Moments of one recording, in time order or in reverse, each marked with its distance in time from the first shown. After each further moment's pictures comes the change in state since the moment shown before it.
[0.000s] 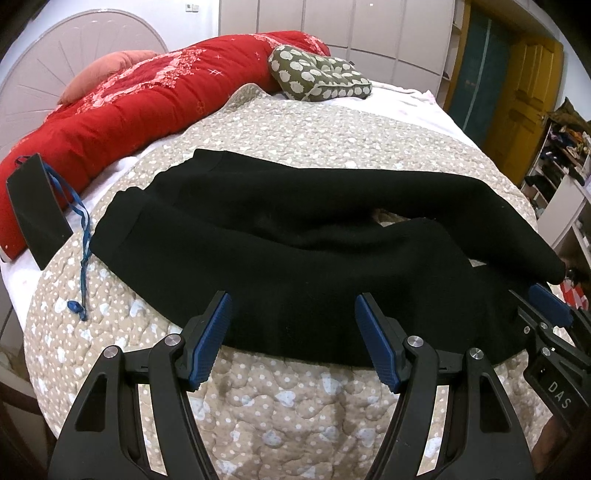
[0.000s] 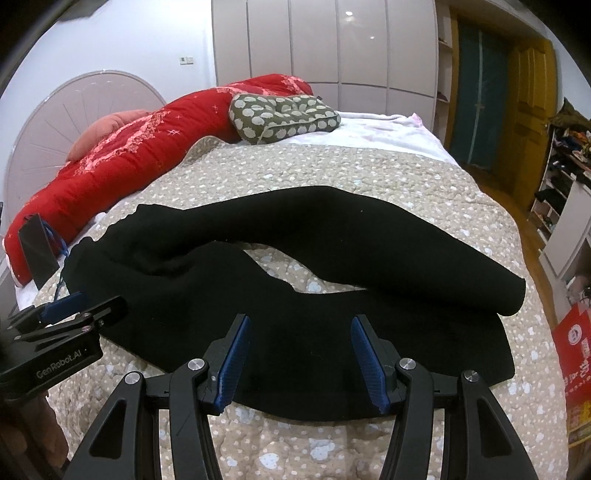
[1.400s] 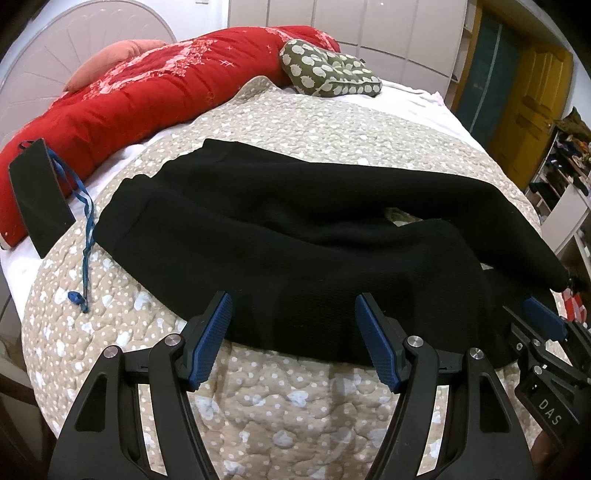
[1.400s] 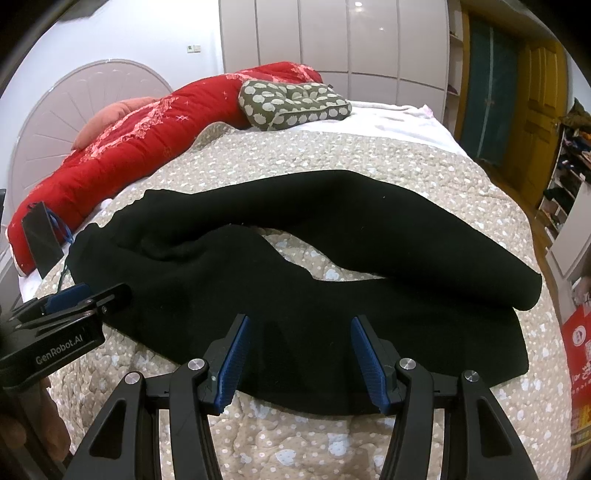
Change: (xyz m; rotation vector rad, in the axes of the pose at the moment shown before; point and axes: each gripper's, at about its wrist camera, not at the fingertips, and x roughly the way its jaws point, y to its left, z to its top) left arm 0.003 0.010 -0.002 -0.042 0.025 0.004; right arm 0.008 0.011 -0.014 -0.027 0.049 0.031
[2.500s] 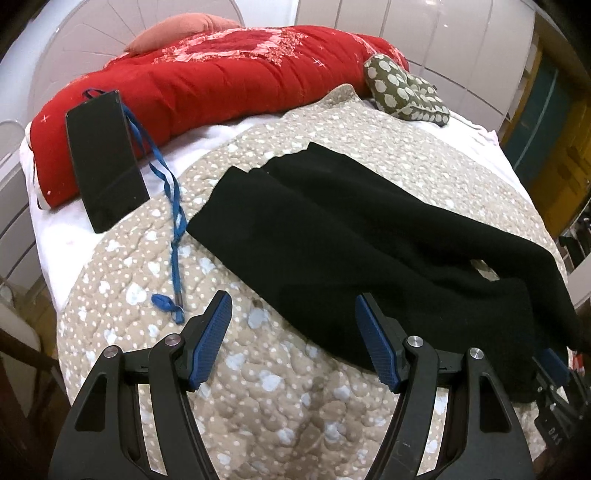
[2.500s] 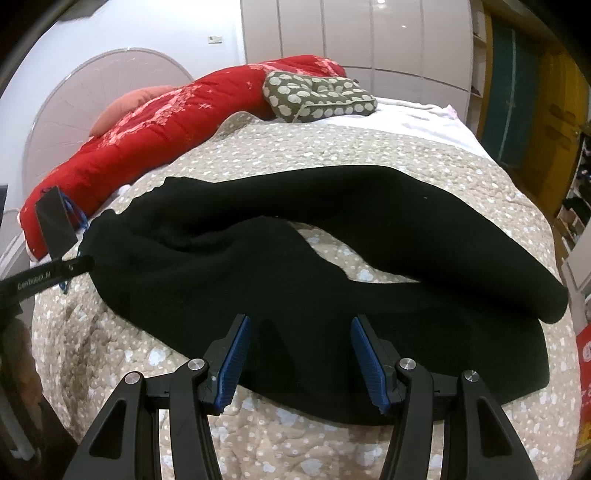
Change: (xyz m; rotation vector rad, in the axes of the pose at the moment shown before) left arm -0.002 0.096 0.013 -0.195 -0.003 0.103; right arm 0.012 0.019 0.003 -0.058 0.022 0.063
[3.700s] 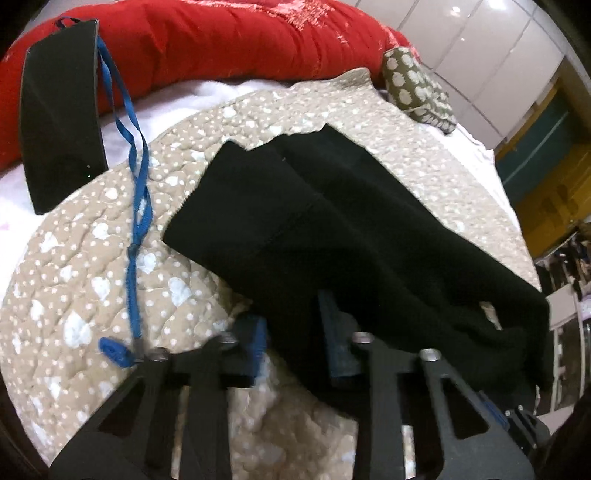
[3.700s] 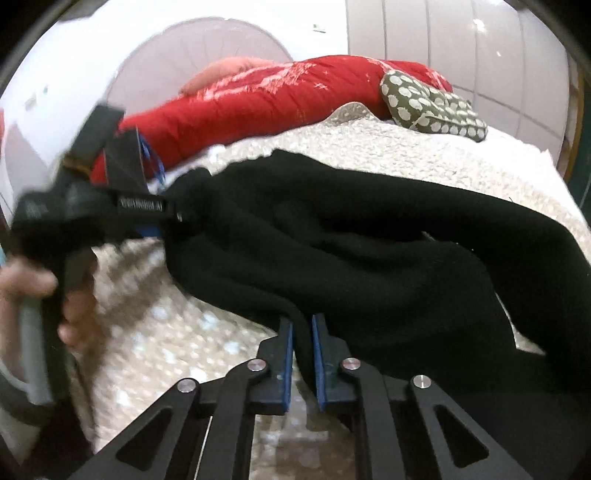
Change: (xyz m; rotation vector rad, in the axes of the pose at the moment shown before) left arm 0.053 0.033 0.027 -0.145 0.114 -0.159; right arm 0.048 0.079 0.008 -0.231 -0.005 0.285
